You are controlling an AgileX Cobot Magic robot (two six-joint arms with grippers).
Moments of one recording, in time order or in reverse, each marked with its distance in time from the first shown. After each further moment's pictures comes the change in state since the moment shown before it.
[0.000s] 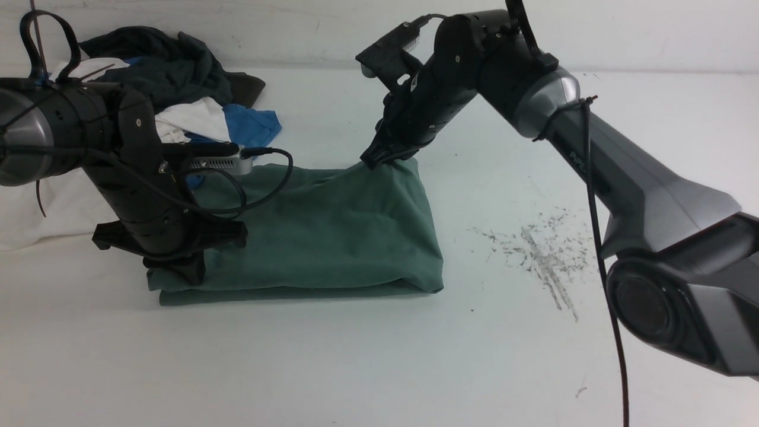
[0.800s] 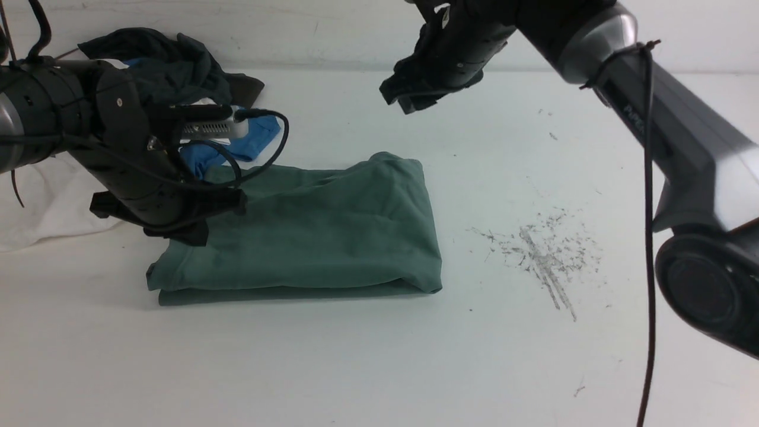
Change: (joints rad) right arm -0.013 -0.165 0.037 -0.137 0.082 0.306; left arm 0.001 -0.071 0.001 -0.019 -0.135 0.017
